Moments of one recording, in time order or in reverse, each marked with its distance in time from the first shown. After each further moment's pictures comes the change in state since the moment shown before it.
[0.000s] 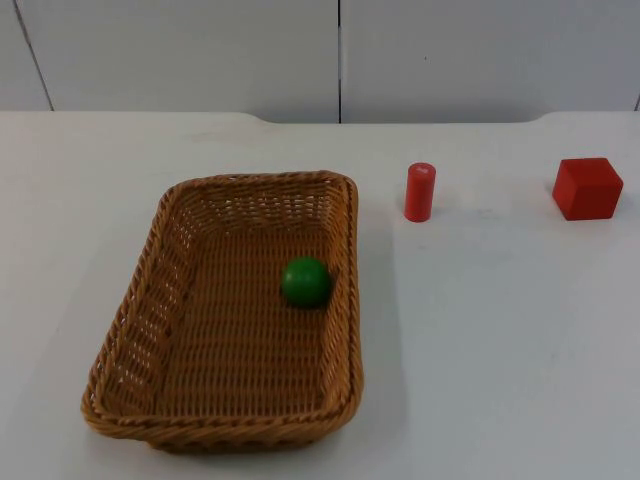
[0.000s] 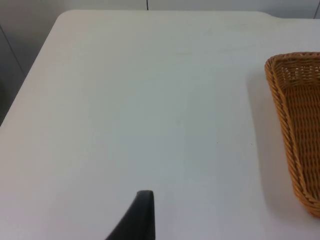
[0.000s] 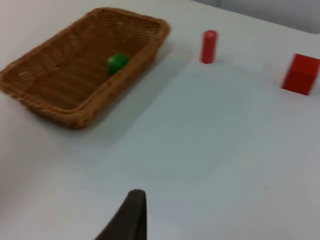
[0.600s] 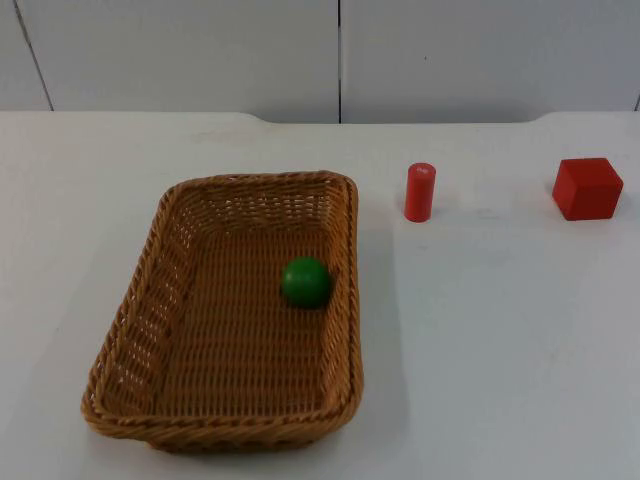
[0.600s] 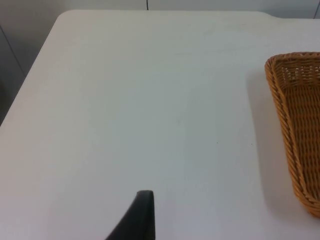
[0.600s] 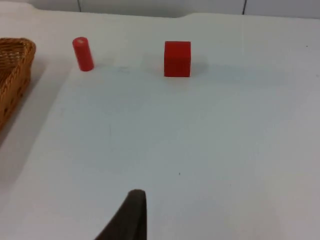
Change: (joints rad) right arm -0.390 0.000 0.000 0.000 0.000 0.000; left arm 0.000 0.000 0.000 0.000 0.000 0.000
